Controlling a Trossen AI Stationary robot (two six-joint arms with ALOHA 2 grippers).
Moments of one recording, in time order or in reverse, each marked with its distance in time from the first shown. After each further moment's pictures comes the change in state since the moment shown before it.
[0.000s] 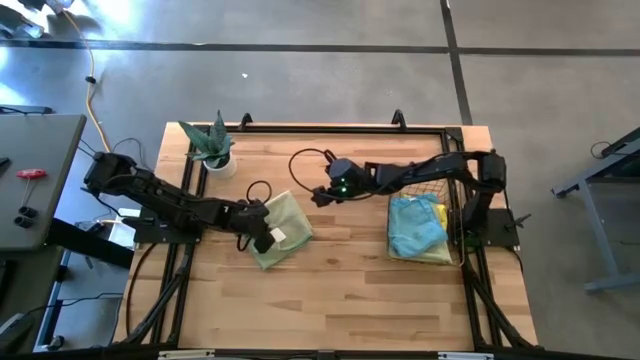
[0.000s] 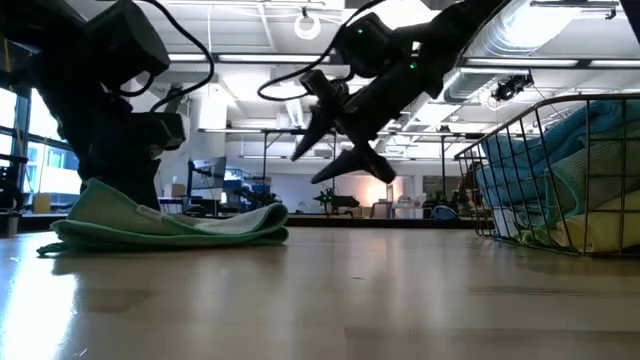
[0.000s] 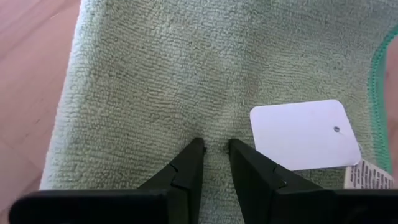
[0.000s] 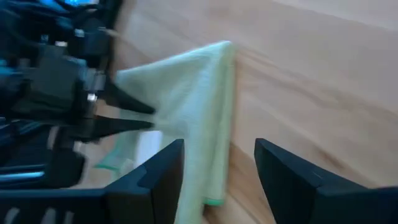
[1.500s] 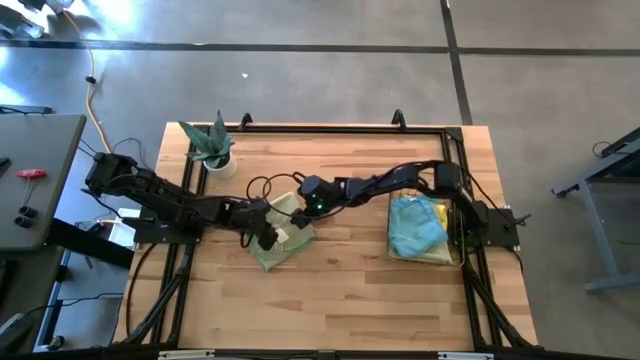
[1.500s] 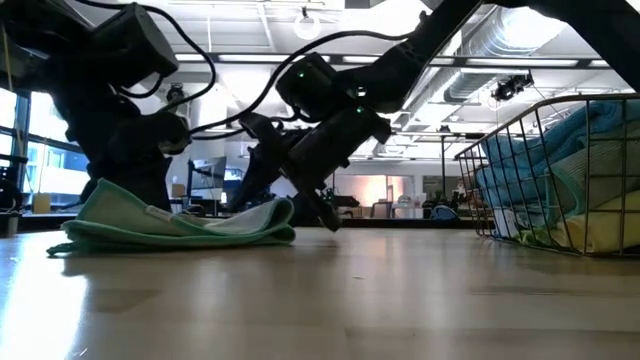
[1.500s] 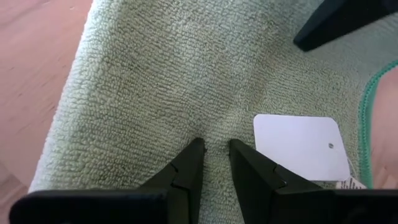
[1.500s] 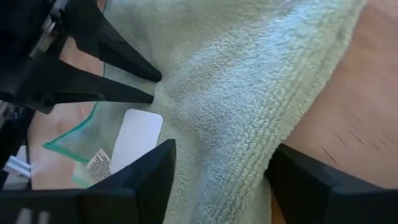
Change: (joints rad) left arm 0.052 0.004 -0.003 0.069 0.038 -0.079; right arm 0.076 0.383 0.277 0.031 -0.155 -0.156
